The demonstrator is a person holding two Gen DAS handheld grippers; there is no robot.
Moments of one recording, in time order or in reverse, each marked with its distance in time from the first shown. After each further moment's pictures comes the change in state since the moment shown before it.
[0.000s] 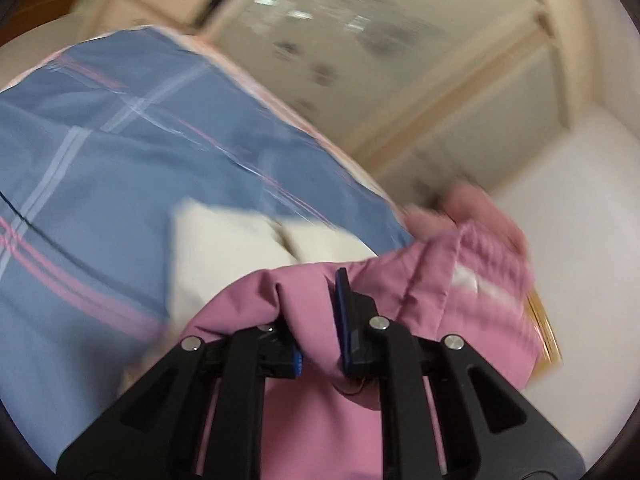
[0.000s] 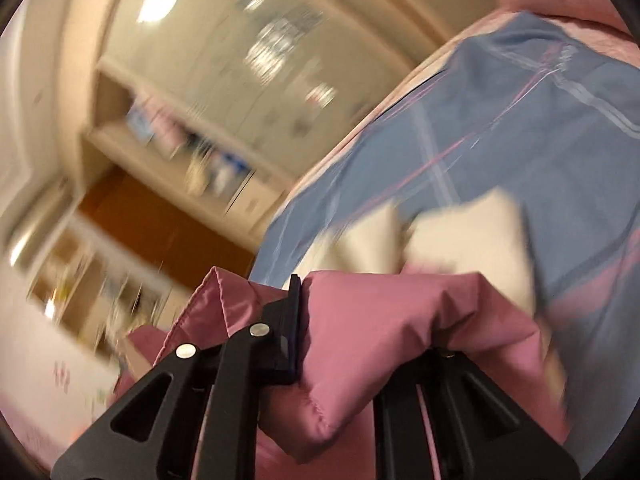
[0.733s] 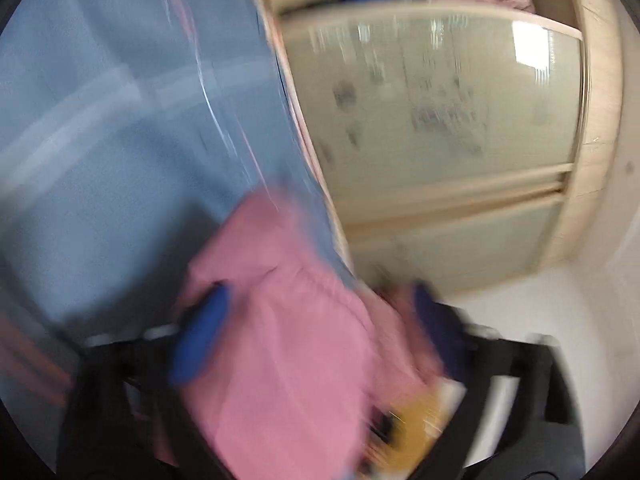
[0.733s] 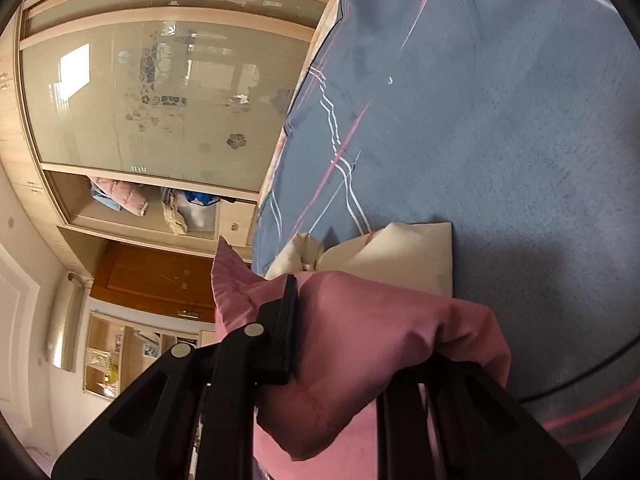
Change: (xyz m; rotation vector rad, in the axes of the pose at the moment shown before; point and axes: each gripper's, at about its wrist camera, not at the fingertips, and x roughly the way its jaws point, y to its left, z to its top) left arm 0.020 0.122 0.038 -0.396 -0.183 -0.193; right arm 0.056 -0.132 0.037 0.298 0.199 0.063
